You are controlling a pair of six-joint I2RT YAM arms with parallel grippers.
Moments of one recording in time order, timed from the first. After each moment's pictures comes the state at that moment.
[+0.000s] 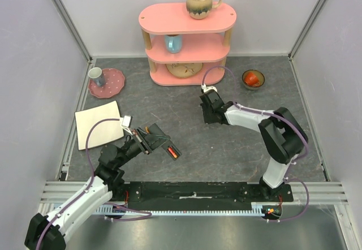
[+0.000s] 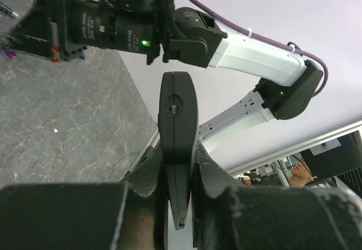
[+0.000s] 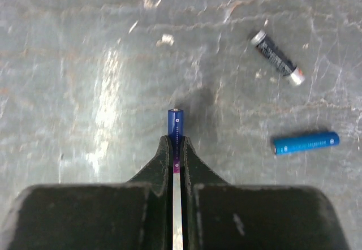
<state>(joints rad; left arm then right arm) -0.56 0.46 0.05 0.62 0.40 -1.24 0.63 1.81 1.07 -0.21 0.25 0.37</state>
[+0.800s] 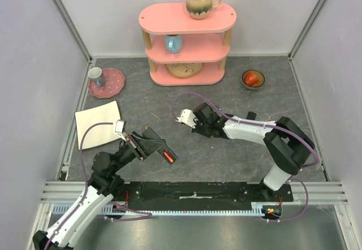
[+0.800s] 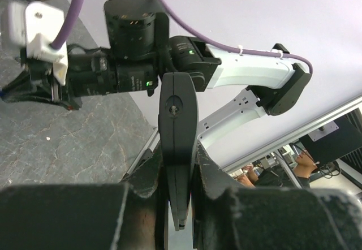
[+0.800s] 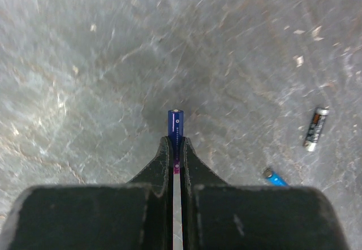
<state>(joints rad) -0.56 0.15 0.05 0.40 0.41 -1.19 0.80 1.66 0.94 -0.22 0.11 -0.46</state>
